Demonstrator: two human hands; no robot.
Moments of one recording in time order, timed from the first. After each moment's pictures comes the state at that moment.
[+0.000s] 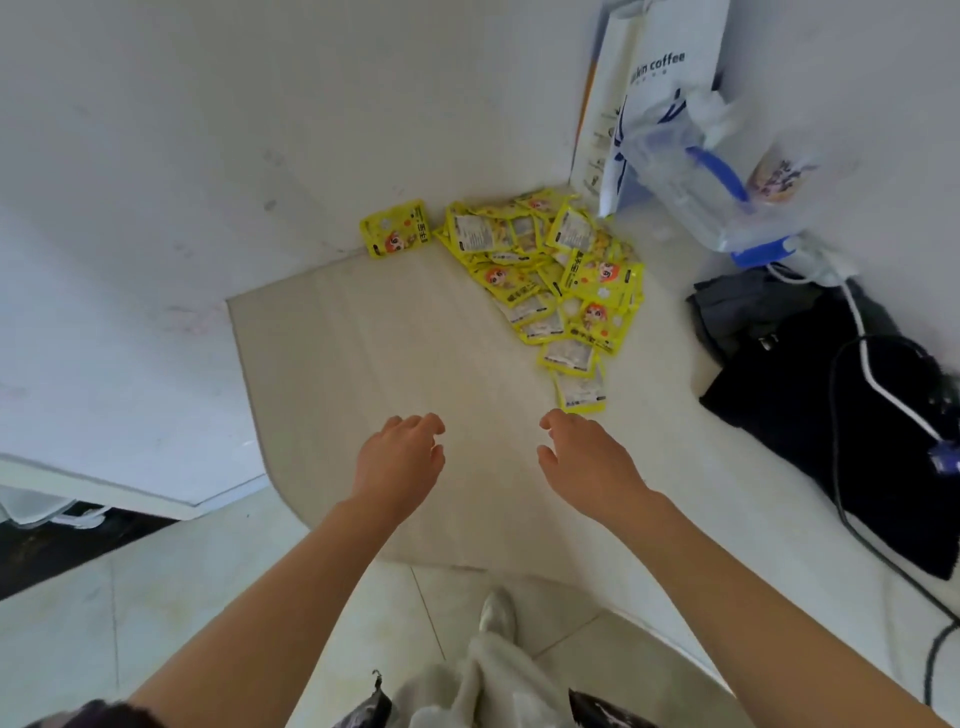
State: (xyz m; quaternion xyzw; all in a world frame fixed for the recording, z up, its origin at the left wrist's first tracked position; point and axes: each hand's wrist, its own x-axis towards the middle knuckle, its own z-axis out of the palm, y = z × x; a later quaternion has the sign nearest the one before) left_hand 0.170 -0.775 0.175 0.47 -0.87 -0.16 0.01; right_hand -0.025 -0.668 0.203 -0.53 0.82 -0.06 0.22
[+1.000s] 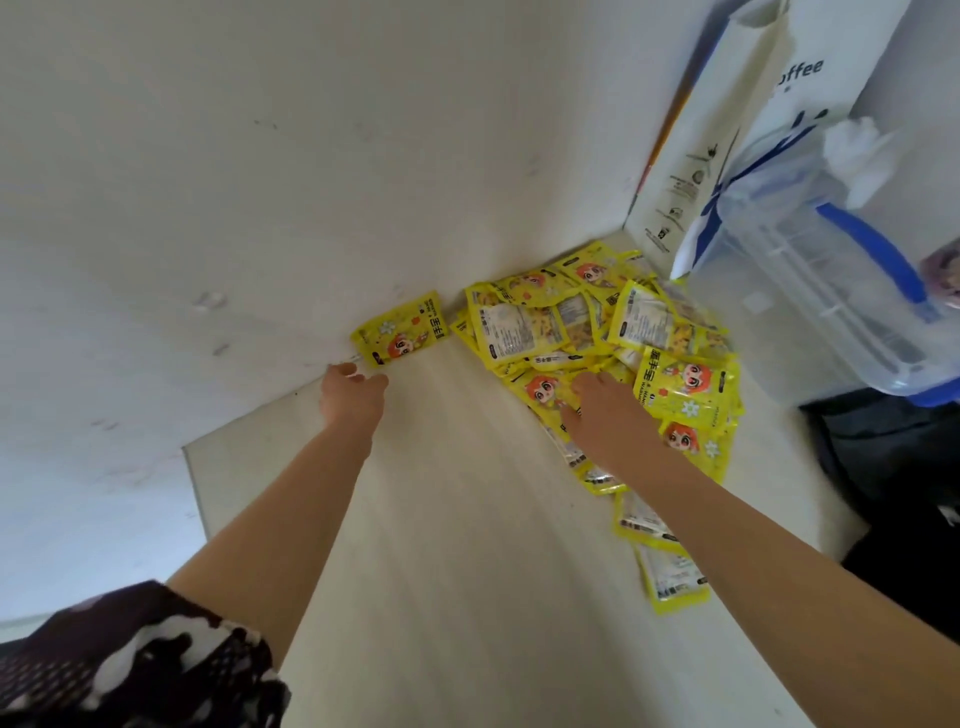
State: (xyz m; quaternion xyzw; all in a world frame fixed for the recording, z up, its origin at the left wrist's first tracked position) left_hand 0.079 -1.108 0.133 0.73 -0.45 -0.48 0.20; right_hand -0.137 -0.942 0.155 -0.47 0.85 -0.03 0.23
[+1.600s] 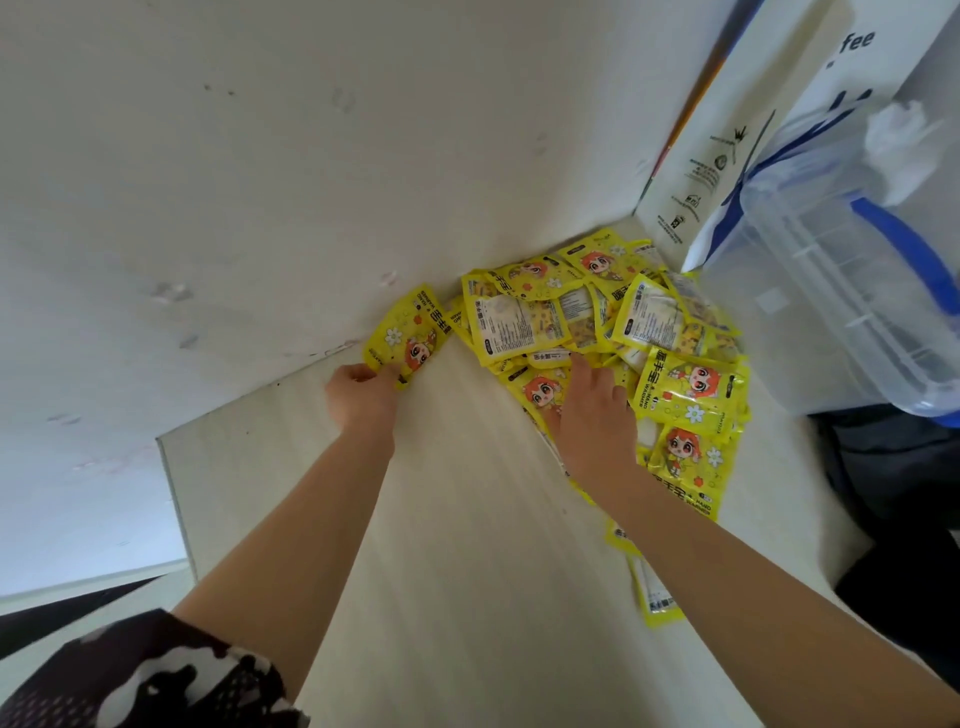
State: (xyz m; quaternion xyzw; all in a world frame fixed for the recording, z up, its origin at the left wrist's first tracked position) left_hand 0.049 -1.096 0.119 0.76 -0.34 -0.49 0.26; right_hand -0.122 -0.954 0.126 -0.41 0.90 -0.02 0.16
